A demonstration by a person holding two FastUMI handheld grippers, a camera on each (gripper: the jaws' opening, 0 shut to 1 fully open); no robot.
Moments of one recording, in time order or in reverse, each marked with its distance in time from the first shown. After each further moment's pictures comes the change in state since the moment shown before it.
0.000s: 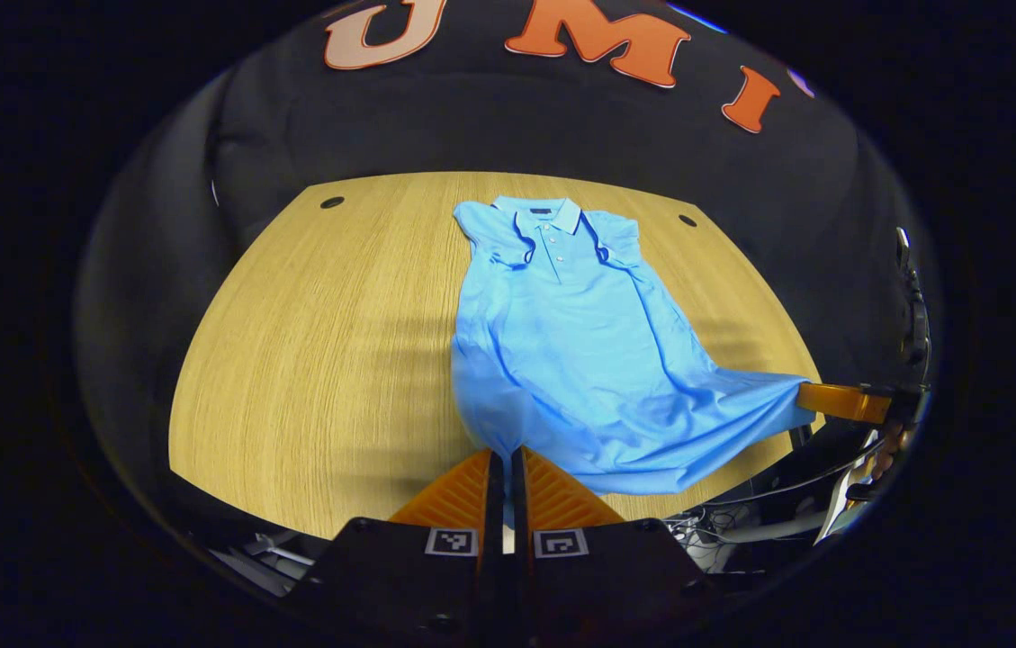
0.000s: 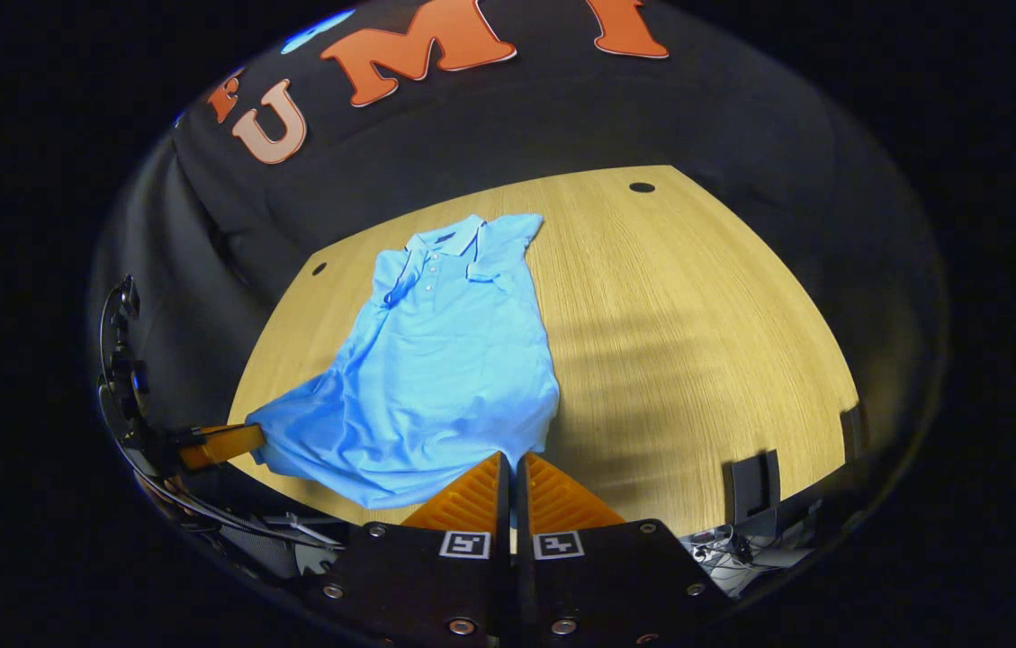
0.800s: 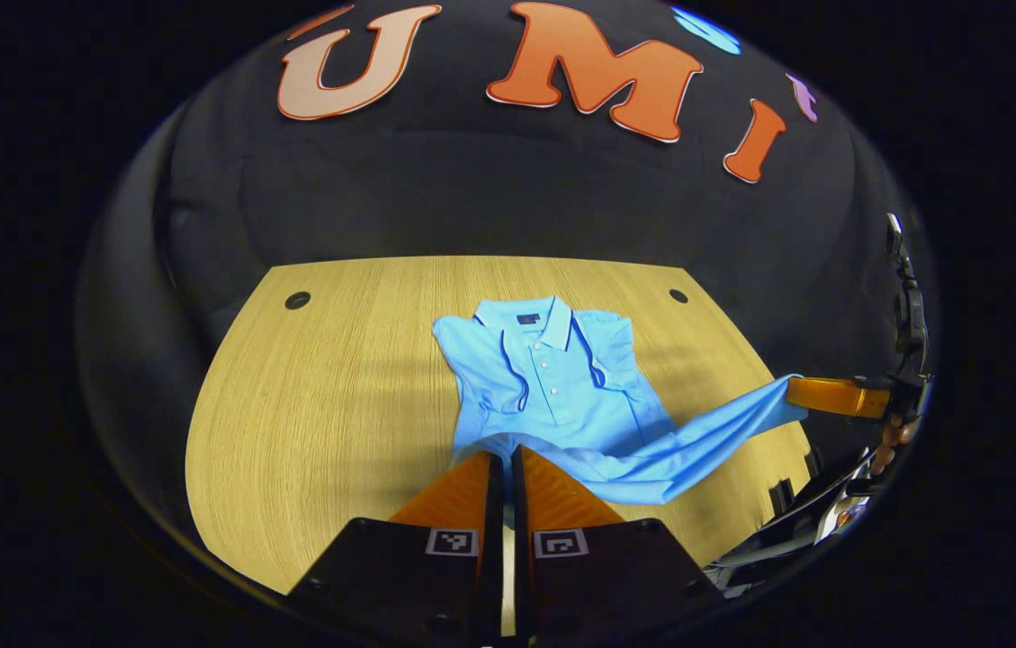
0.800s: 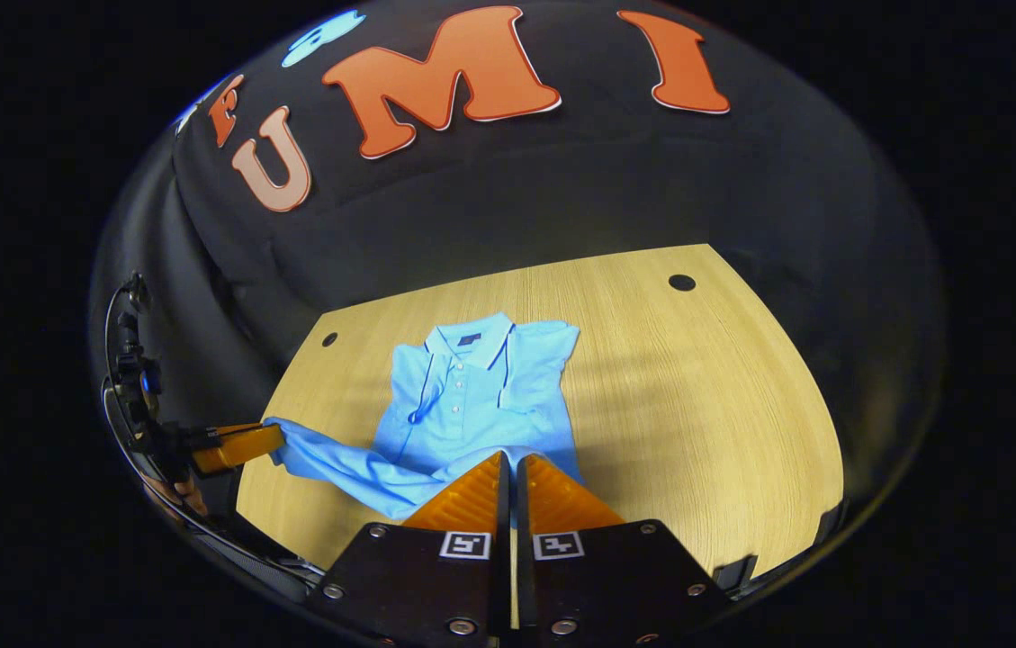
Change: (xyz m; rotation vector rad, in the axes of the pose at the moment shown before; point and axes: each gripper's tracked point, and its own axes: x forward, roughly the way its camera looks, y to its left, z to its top) left arm 0.050 0.017 0.189 0.055 -0.144 -0.075; right arm 0.044 0.041 0.169 -0.029 -0.132 0.006
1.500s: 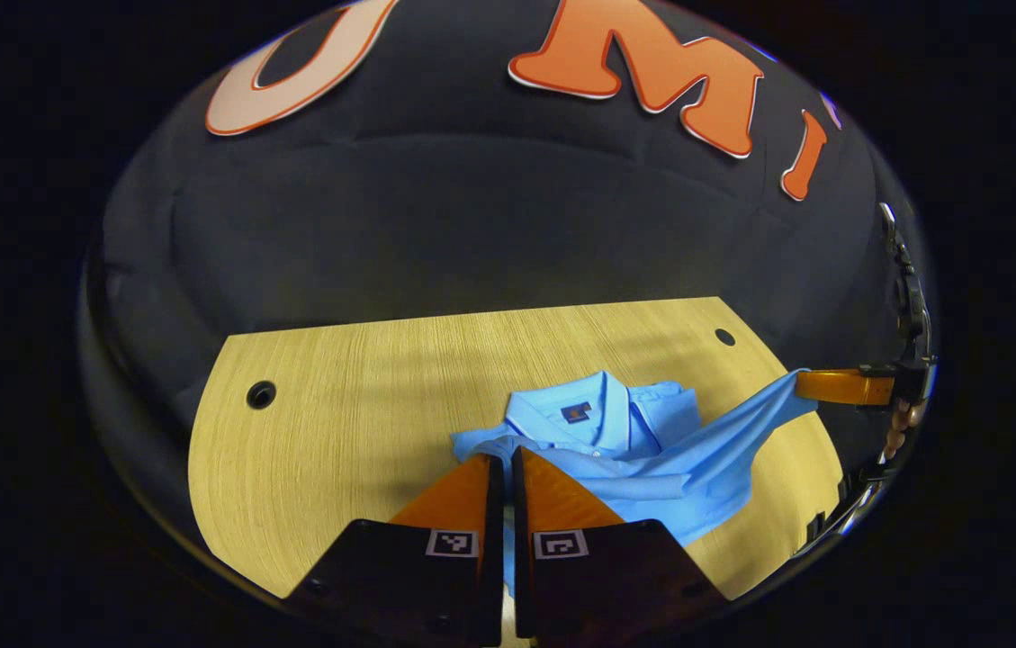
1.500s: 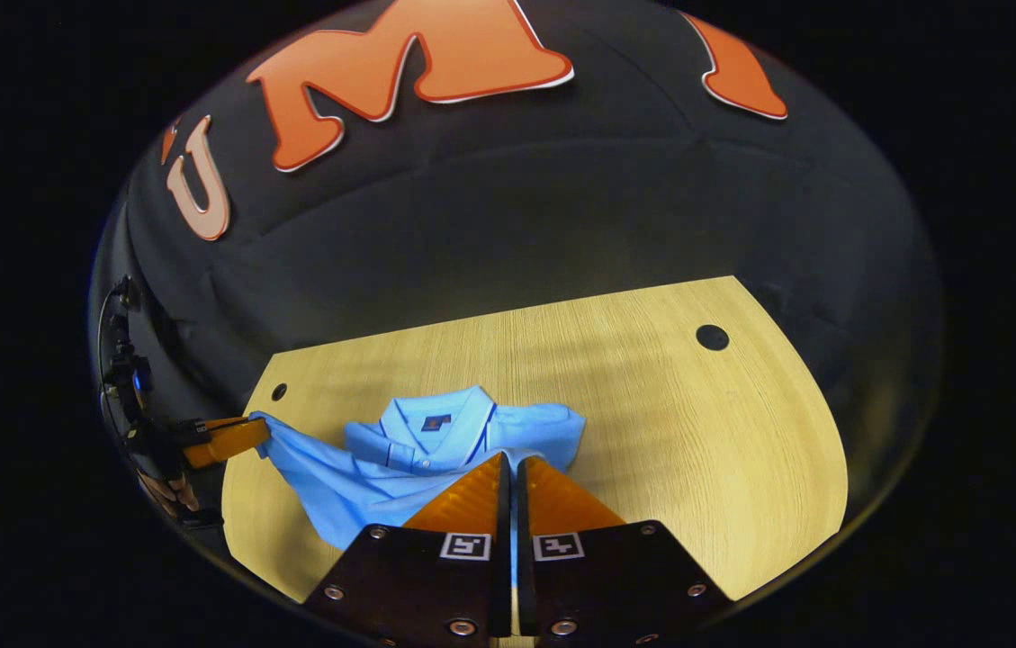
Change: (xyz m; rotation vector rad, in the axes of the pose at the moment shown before) left arm 0.171 0.059 0.128 0.081 -0.017 -0.036; right arm 0.162 -0.014 0.108 0.017 -0.008 -0.071
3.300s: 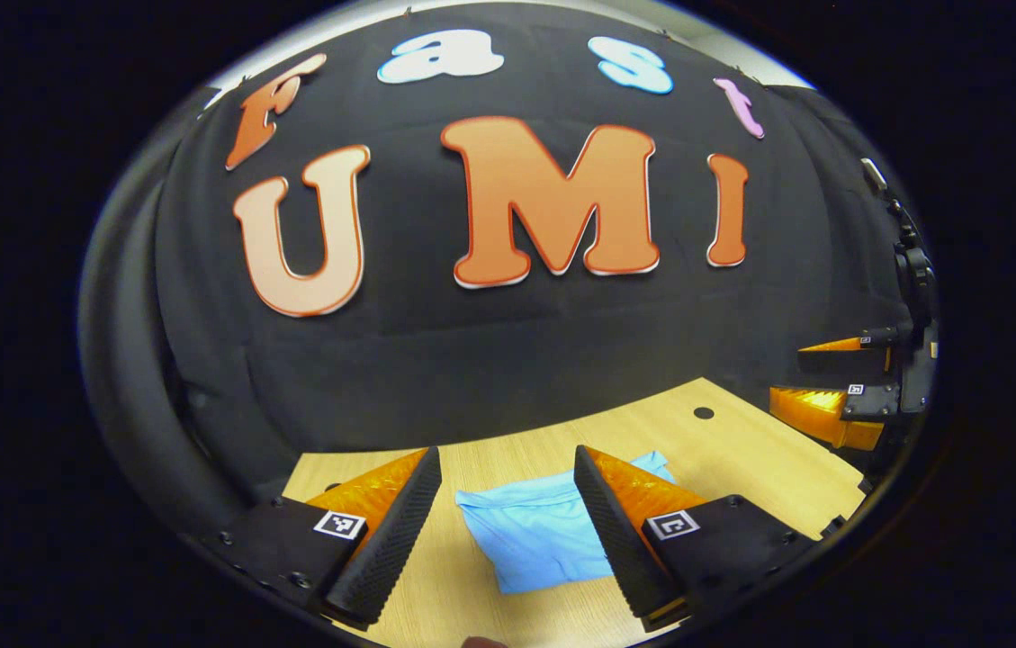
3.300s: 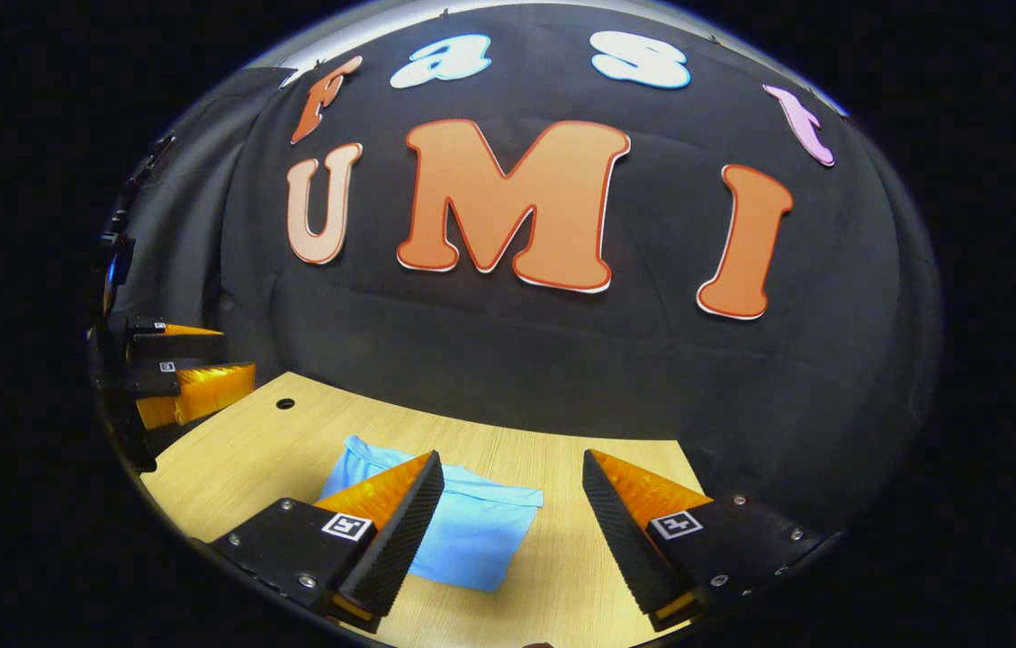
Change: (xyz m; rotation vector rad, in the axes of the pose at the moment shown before) left arm -0.217 -0.096 0.065 0.171 -0.503 0.165; right arm -0.197 0.011 0.037 -0.333 -0.492 -0.024
